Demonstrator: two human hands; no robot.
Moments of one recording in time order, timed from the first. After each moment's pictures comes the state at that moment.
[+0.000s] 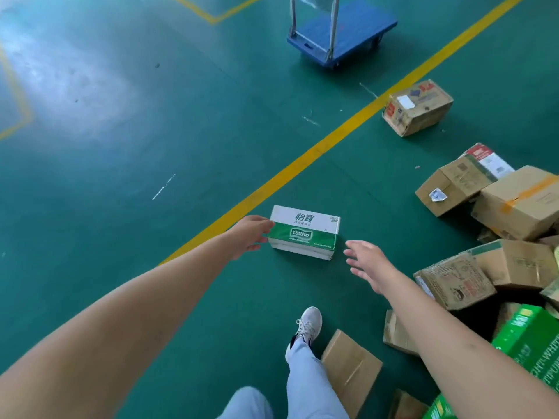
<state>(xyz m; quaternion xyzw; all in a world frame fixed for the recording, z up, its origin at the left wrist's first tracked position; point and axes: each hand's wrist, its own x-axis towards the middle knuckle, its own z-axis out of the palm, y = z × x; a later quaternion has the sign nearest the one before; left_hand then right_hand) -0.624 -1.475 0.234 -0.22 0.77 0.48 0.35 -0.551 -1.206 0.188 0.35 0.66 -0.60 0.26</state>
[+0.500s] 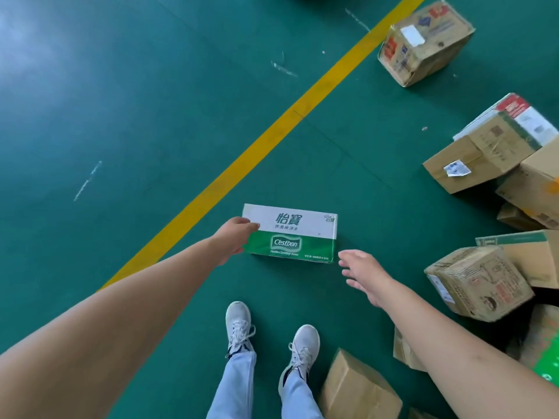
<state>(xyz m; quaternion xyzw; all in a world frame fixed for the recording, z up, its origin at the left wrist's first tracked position) -0.868 -1.453 -0.073 -0.26 0.76 0.40 0.43 -0.750 -1.189 -0.076 0.44 0.64 -0.54 0.33</state>
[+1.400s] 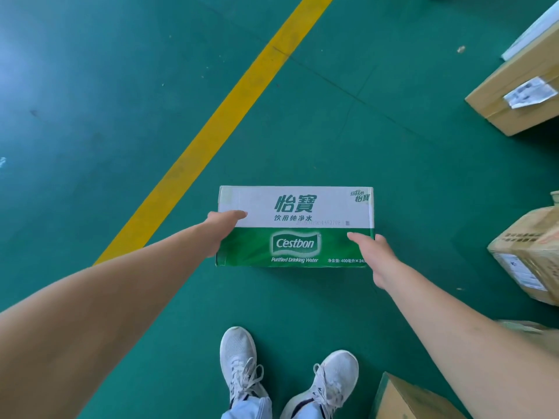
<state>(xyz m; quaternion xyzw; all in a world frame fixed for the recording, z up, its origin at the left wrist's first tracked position) -0.947 -1.467 -0.390 -0.35 0.75 0.33 0.45 -0.797 -1.195 -0.401 0.57 0.59 -0.52 0.23</state>
